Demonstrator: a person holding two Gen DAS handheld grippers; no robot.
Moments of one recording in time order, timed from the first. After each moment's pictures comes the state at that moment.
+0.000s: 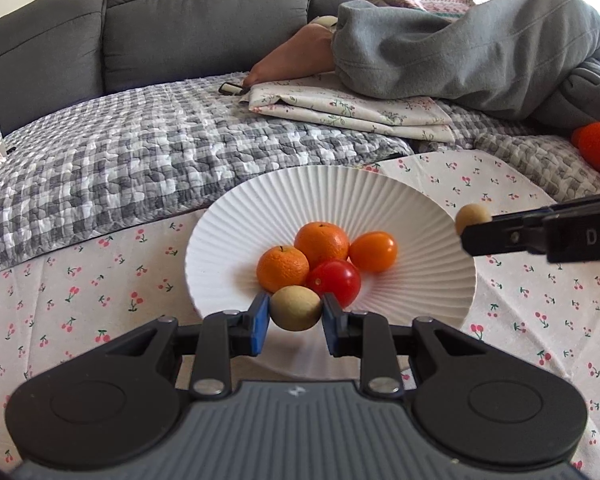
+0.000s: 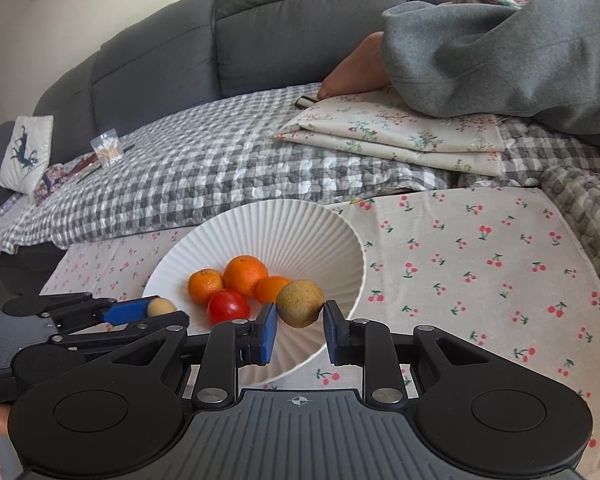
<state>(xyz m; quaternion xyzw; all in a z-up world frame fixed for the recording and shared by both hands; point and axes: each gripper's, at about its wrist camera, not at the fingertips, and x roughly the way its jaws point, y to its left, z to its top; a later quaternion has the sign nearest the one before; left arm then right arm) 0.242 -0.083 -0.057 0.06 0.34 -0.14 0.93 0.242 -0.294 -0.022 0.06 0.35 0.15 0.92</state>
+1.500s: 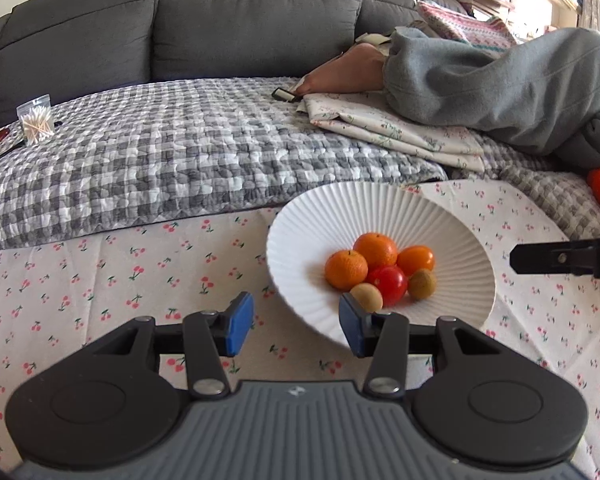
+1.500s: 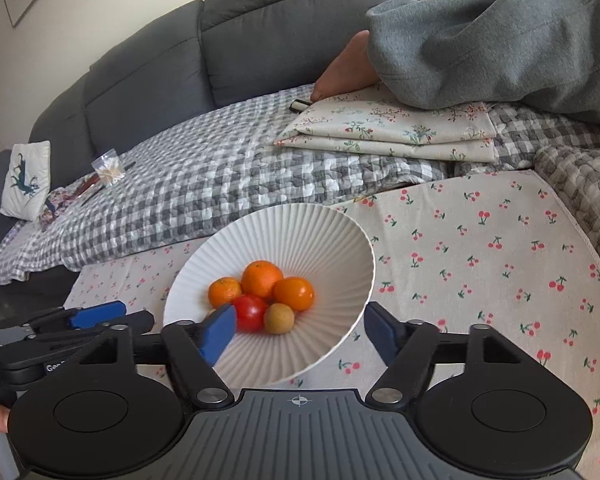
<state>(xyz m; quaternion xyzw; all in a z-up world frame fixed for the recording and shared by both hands) 0.221 -0.030 -0.028 0.02 0.35 -0.10 0.93 0.228 -0.297 -0.005 0.11 0.36 0.14 0.92</state>
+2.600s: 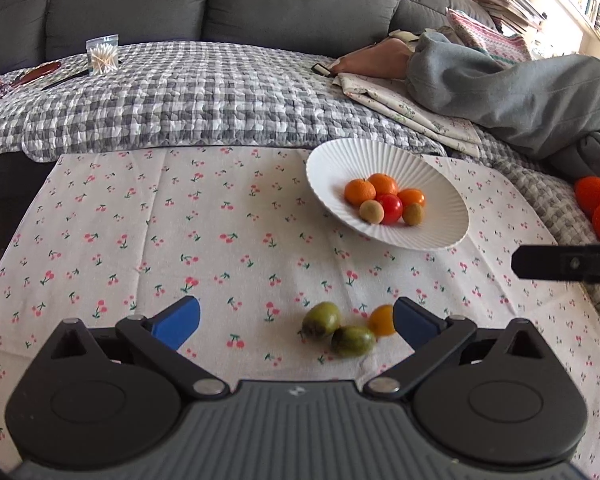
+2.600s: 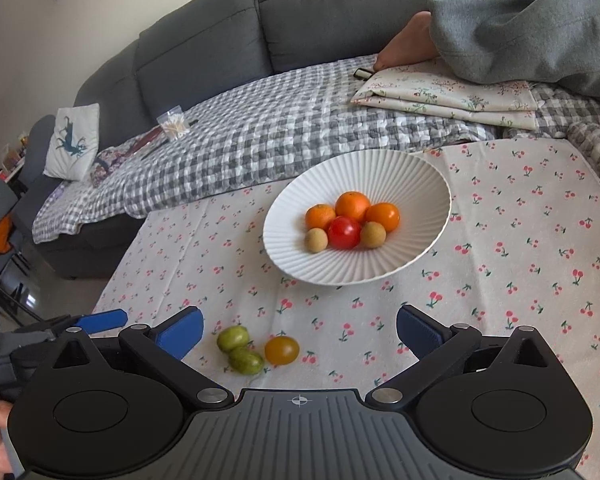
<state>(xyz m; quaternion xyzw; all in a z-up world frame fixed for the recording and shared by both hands) 0.117 0.016 -0.017 -0.05 0.39 -0.07 0.92 0.146 -0.253 0.012 0.10 0.39 0.20 0.89</state>
